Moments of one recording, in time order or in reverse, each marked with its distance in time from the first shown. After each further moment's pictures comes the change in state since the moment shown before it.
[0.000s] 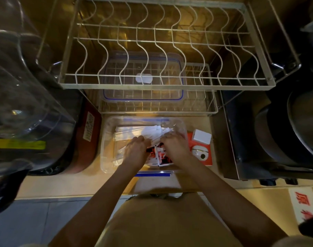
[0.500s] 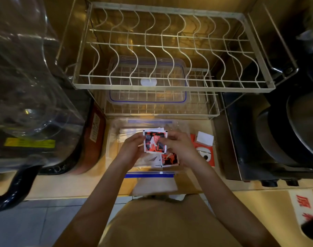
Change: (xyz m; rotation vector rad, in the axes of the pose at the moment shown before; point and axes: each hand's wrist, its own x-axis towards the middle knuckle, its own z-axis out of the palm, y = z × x) left_hand -0.004 -0.015 -0.035 -1.514 -0.151 -0.423; right_hand -0.017 -0.020 -0.040 1.318 0.019 0.380
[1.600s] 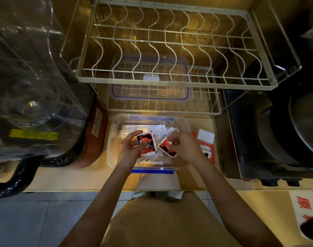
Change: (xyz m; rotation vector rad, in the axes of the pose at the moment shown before) left_hand -0.022 -0.020 -0.002 0.121 0.205 0.193; right_hand 0.001 0.019 -0.017 -0.722 0.020 -0.211
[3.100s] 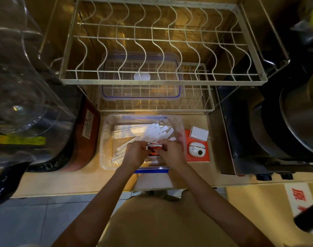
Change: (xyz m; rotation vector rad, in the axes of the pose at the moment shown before) left_hand 0.012 -0.009 0.028 0.962 -0.145 0.201; right_hand -0.008 0.003 0.040 0.201 0.004 0.146
